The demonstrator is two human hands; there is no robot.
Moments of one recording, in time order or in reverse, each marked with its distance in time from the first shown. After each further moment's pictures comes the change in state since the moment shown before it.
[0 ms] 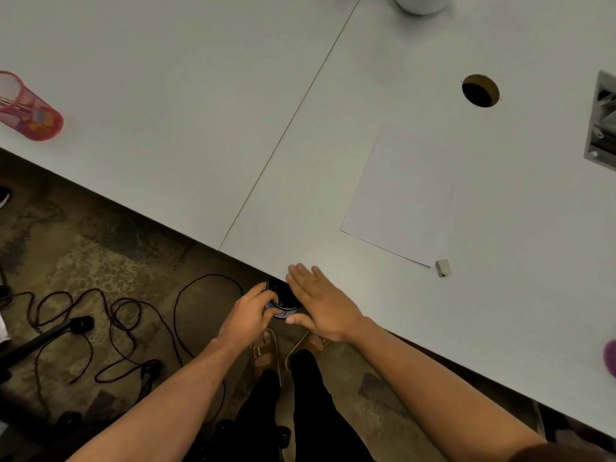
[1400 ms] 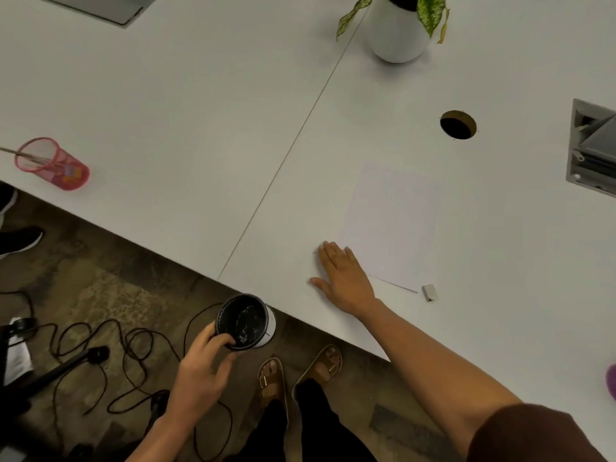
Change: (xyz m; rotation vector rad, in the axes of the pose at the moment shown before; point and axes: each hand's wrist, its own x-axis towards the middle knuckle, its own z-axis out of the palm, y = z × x) left_hand -0.079 0.048 -0.066 0.016 0.356 0.068; right_hand 0.010 0.070 -0.062 -0.059 0.188 0.330
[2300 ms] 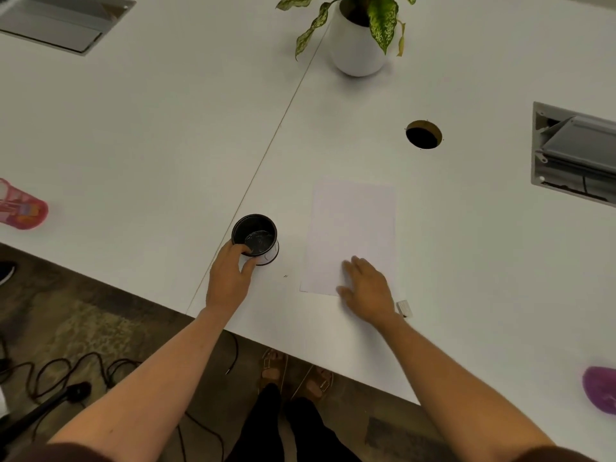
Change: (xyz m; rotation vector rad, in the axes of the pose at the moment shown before) left_hand 0.208 0.047 0.075 0.013 0.083 -0.010; right_hand -0.025 0.088 -0.022 0.194 0.073 0.327
